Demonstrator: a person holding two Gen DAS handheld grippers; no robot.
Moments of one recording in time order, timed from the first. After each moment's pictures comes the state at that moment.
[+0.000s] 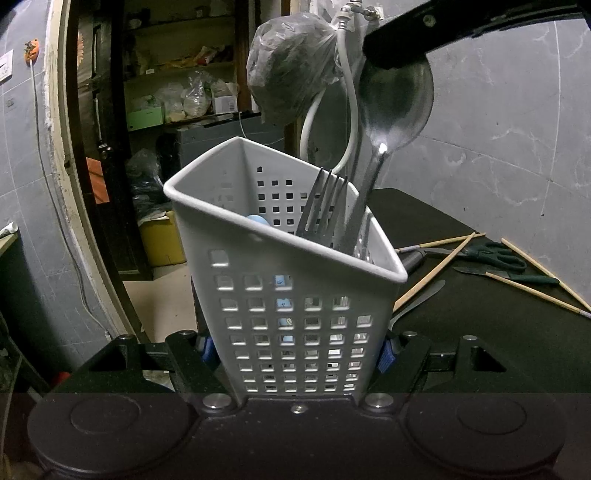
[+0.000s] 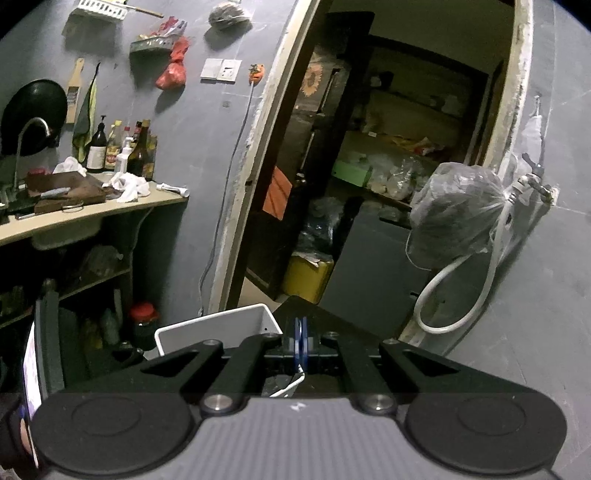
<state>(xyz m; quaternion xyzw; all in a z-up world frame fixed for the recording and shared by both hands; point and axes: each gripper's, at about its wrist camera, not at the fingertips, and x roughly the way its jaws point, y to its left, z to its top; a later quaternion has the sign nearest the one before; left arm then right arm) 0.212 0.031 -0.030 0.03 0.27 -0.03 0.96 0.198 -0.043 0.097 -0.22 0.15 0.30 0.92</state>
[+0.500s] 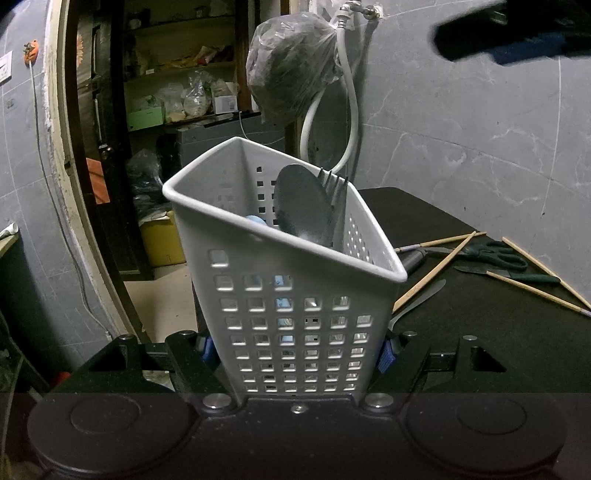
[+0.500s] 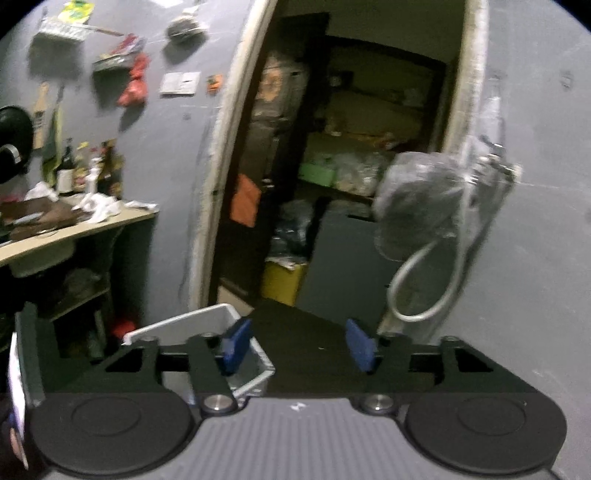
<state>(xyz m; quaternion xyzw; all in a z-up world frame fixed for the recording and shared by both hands) 0.212 0.032 -0.032 0.03 0.27 -0.03 0.96 0.204 -0.087 0.101 -0.16 0.14 0.24 0.95</state>
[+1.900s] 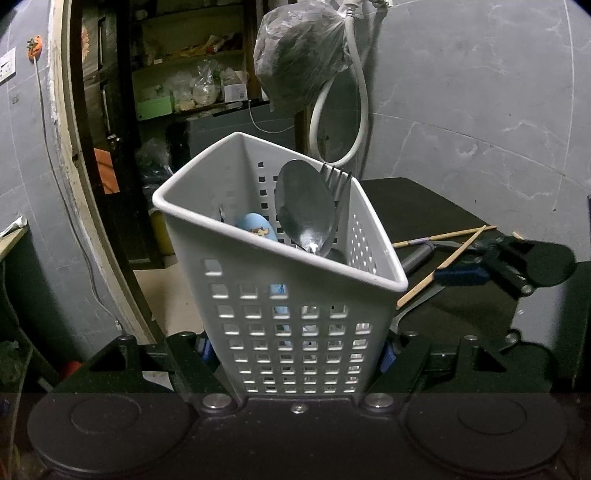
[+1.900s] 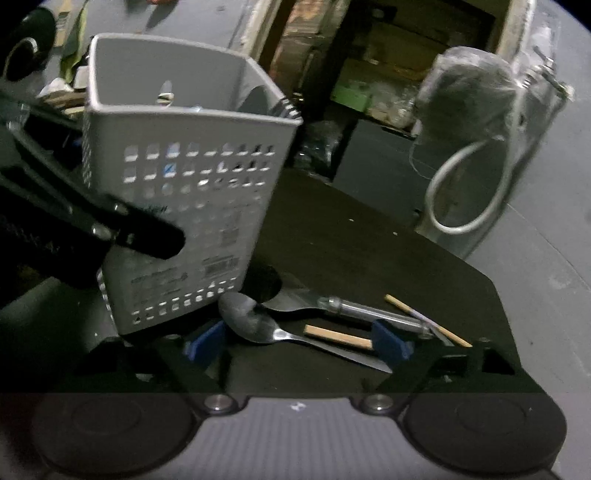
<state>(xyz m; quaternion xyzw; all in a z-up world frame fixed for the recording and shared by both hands) 0.218 0.025 -0.030 0.03 0.29 -0.01 0.96 0.243 -0.081 -0.078 -0.26 0.22 0.28 0.90</state>
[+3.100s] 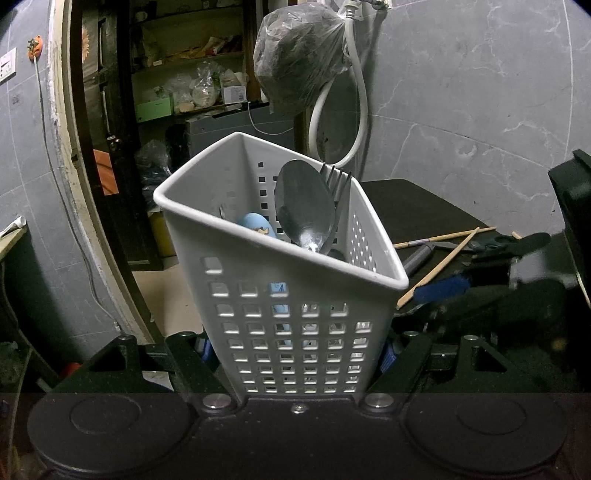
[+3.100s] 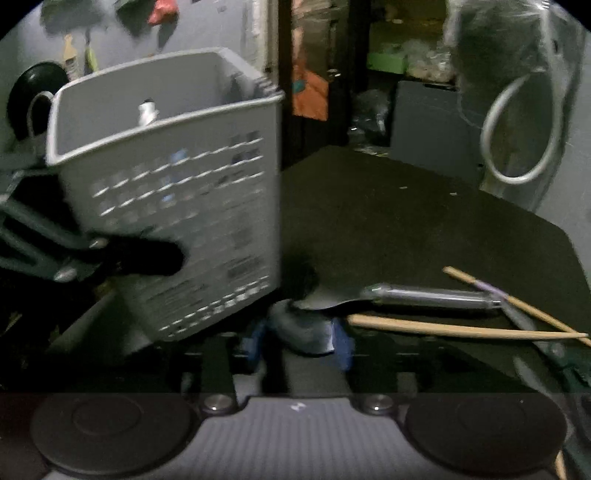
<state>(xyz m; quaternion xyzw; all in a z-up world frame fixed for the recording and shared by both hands) 0.216 0.026 -0.029 0.03 0.29 -0.01 0.96 0.300 -0.112 -0.069 -0.14 0.32 0.37 0.86</state>
